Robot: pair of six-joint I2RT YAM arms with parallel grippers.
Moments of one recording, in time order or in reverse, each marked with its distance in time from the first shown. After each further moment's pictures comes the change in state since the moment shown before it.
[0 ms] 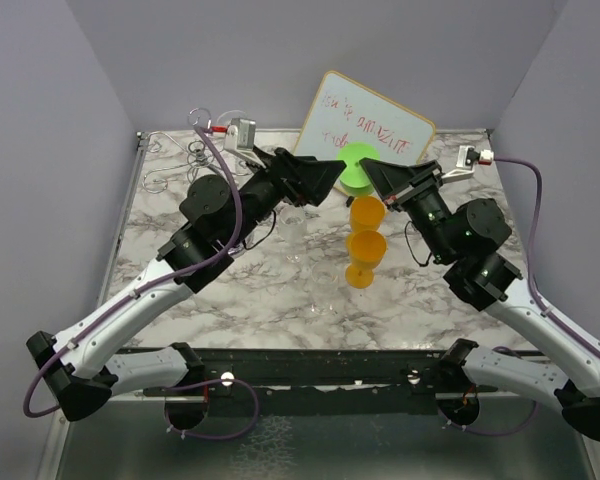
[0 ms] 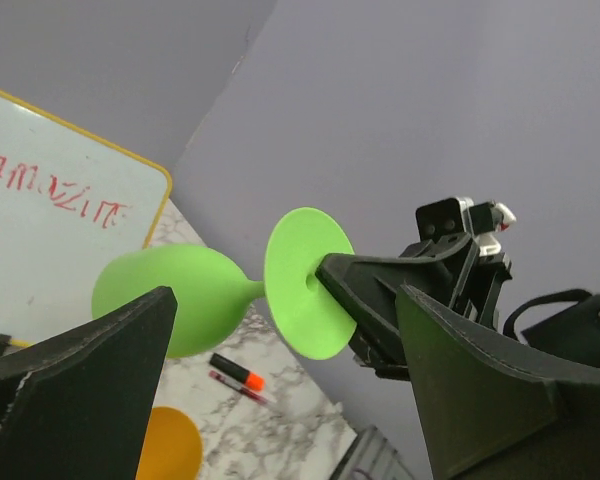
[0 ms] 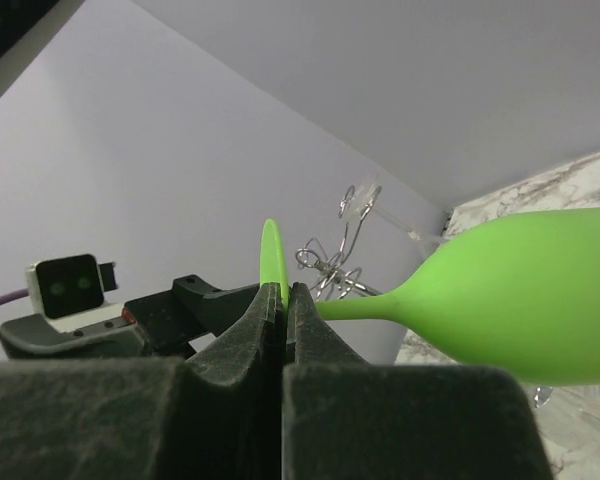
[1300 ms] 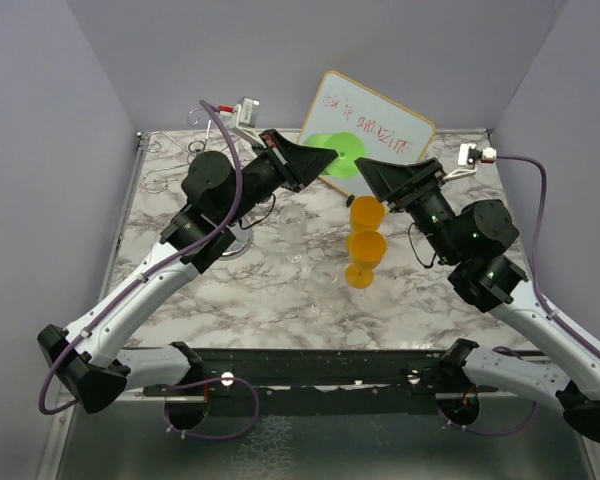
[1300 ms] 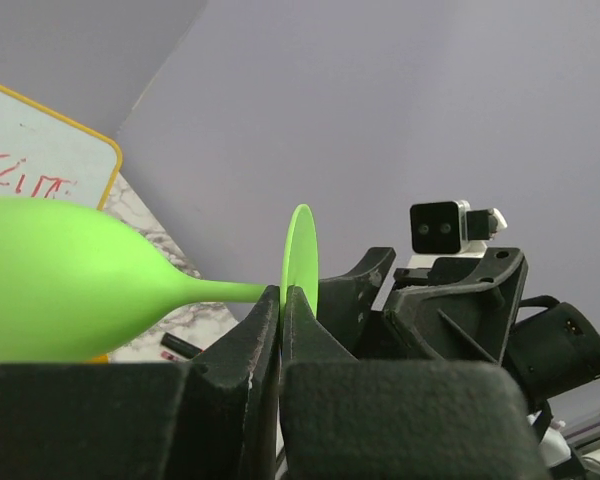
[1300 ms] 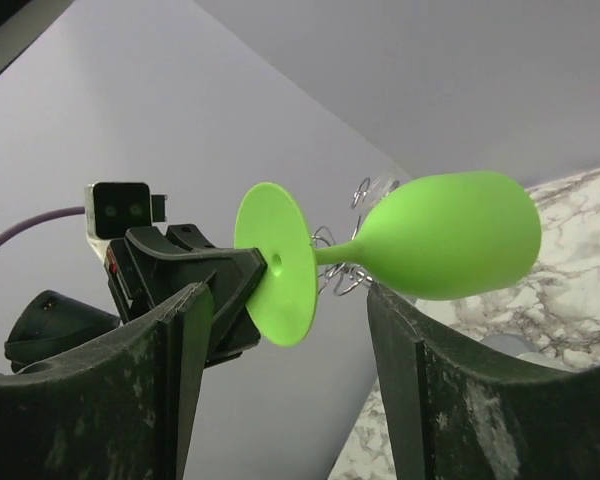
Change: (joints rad) left arm 0.116 0.103 0.120 -0.058 0.207 -0.212; right arm 0.000 -0.011 0.016 0.005 -0.072 -0.057
